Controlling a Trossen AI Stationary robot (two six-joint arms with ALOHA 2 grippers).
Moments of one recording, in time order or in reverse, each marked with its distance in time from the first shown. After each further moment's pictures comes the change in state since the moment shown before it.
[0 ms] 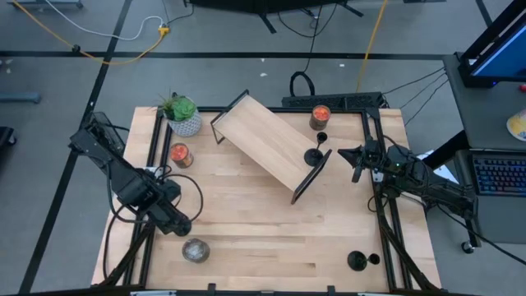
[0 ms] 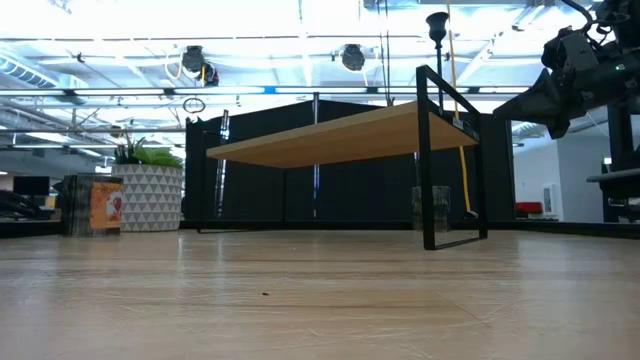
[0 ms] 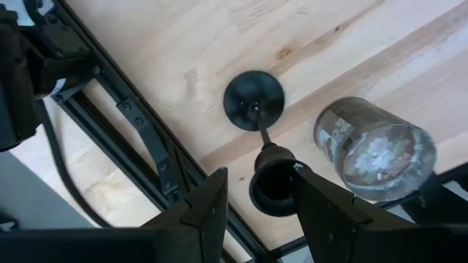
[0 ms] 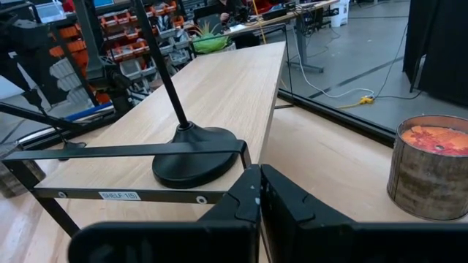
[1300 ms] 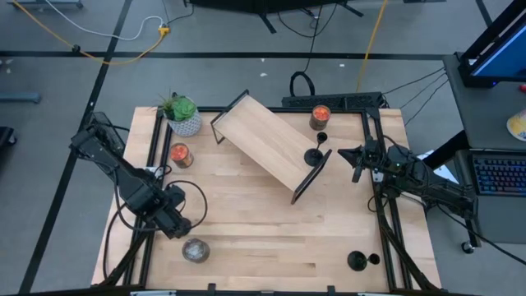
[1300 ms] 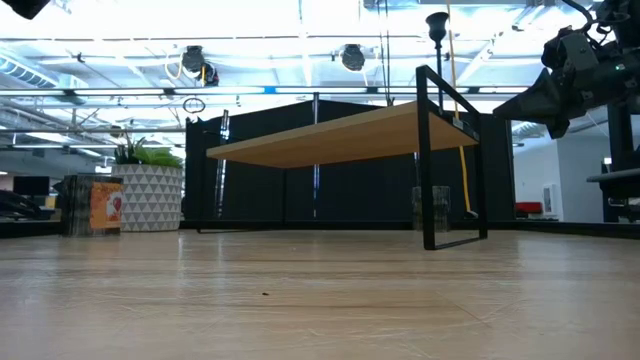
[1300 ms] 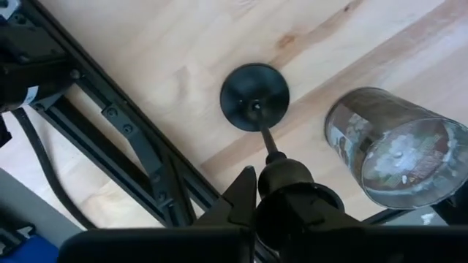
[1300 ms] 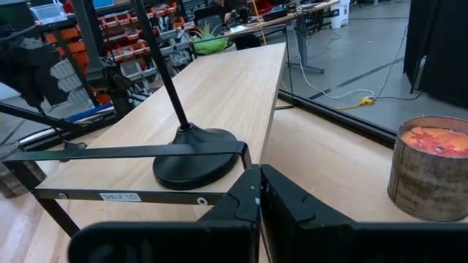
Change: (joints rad) left arm -0.012 0.042 -0.102 0.087 0.026 0.051; right arm 0.000 0.000 0.000 0.004 0.000 0.000
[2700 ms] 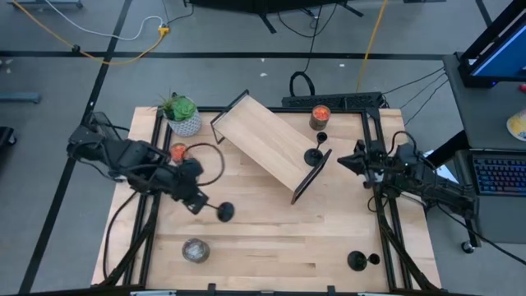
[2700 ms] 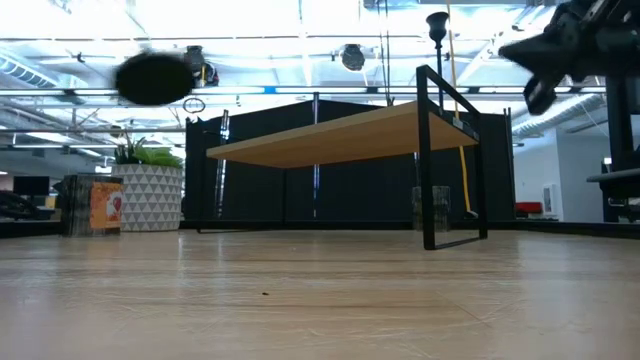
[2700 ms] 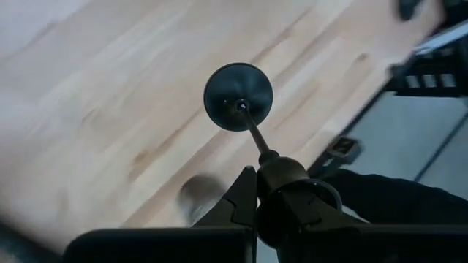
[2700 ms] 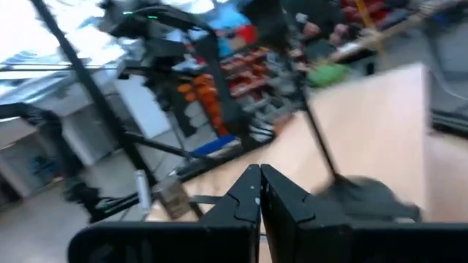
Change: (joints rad) left arm 0.333 -0.007 0.405 0.155 -0.133 0.384; right arm 0.000 0.028 -0.001 0.290 -0.383 0.233
